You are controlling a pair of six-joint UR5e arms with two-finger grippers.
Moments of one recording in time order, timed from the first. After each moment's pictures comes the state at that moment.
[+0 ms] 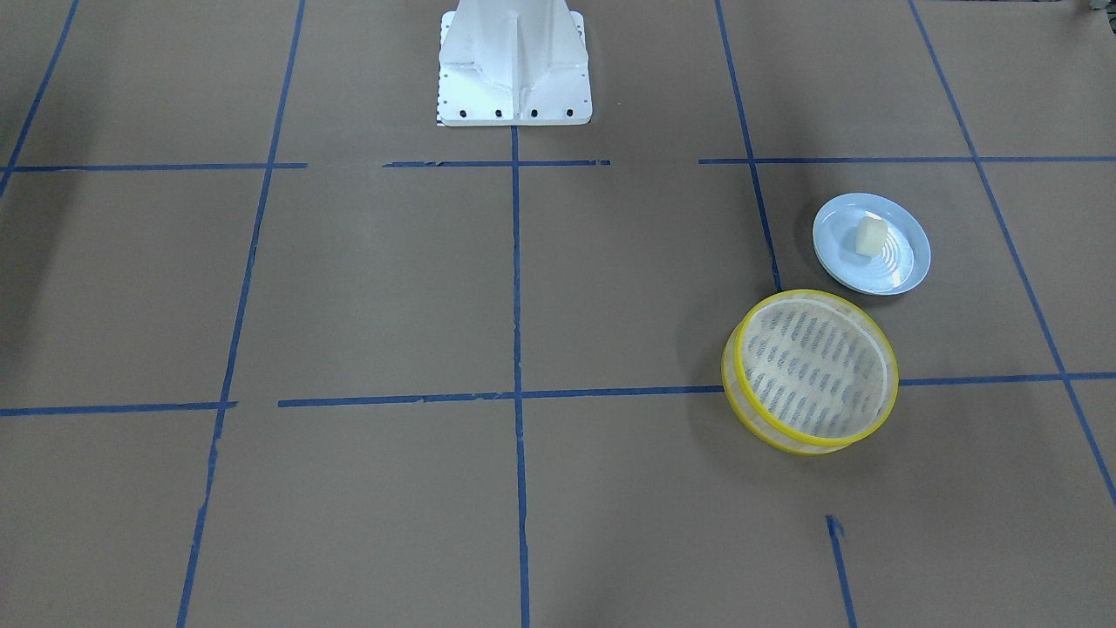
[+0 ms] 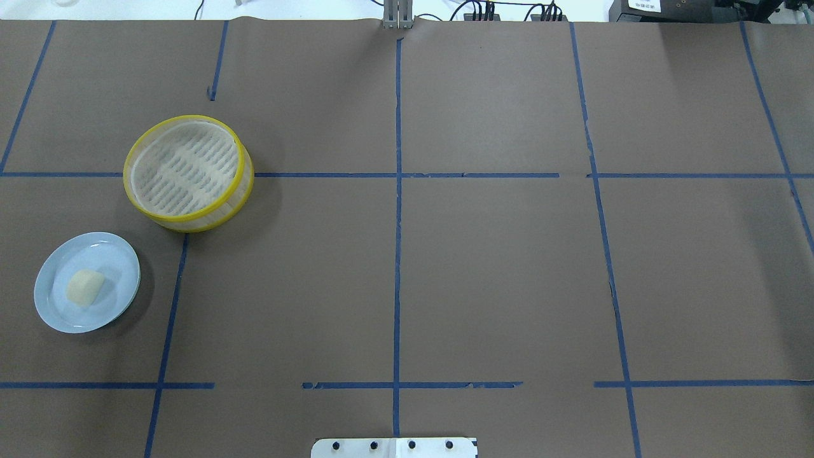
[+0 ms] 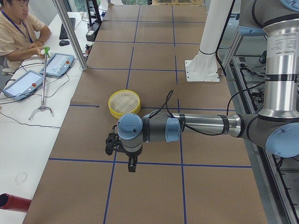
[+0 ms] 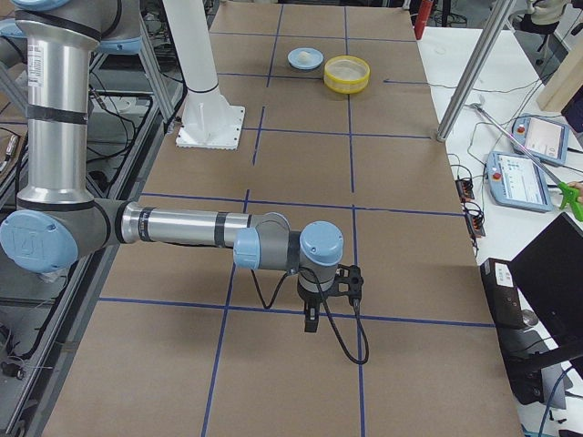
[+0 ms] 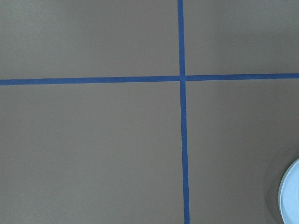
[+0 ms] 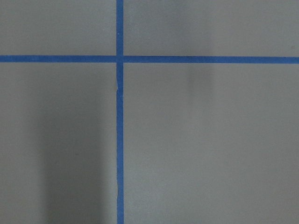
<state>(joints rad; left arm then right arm) -1.67 -1.51 -1.68 -1.48 -2.40 0.13 1.57 -1.68 1.65 -1.57 2.29 0.01</state>
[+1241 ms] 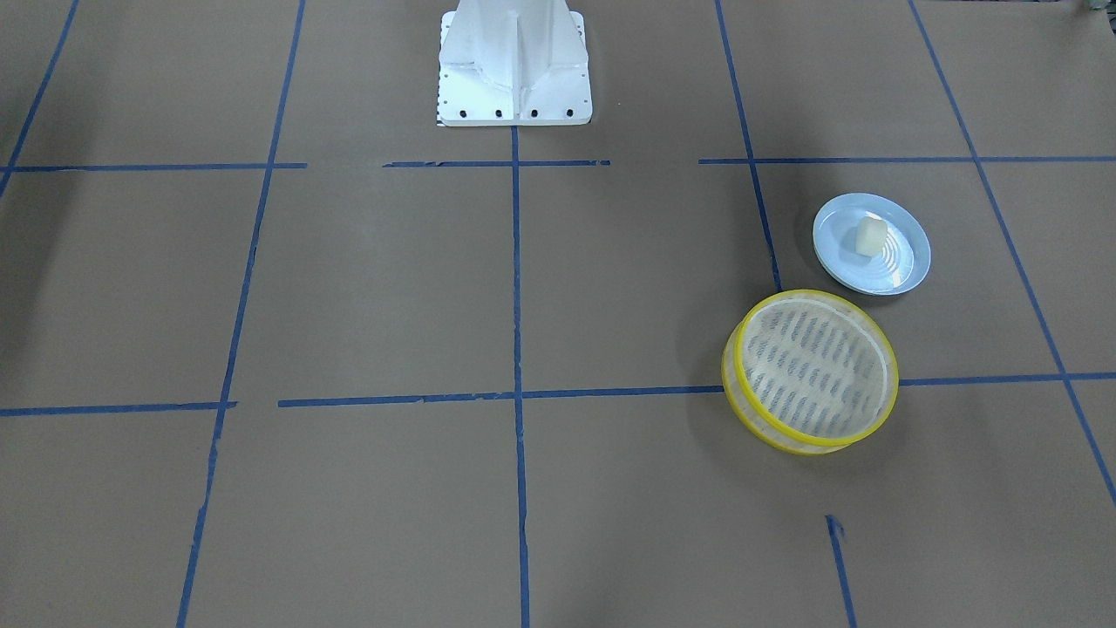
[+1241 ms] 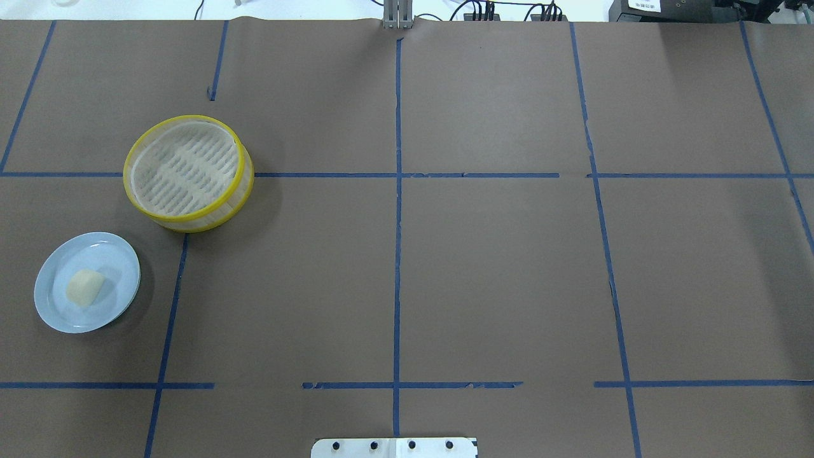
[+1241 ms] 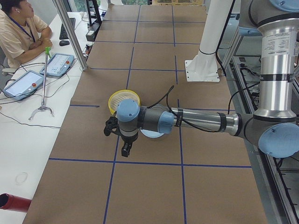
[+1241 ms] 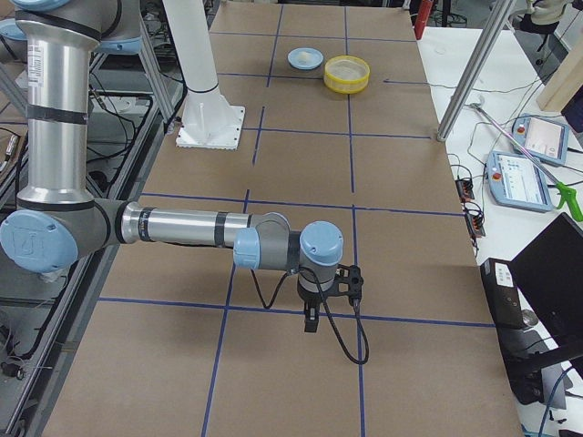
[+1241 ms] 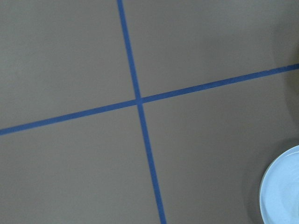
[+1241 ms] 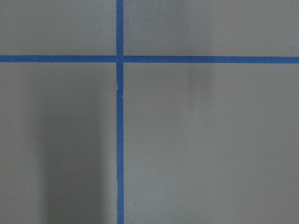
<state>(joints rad) -1.46 -1.51 -1.73 -1.74 -2.39 0.01 1.57 -1.68 1.65 -1.57 2.29 0.01</state>
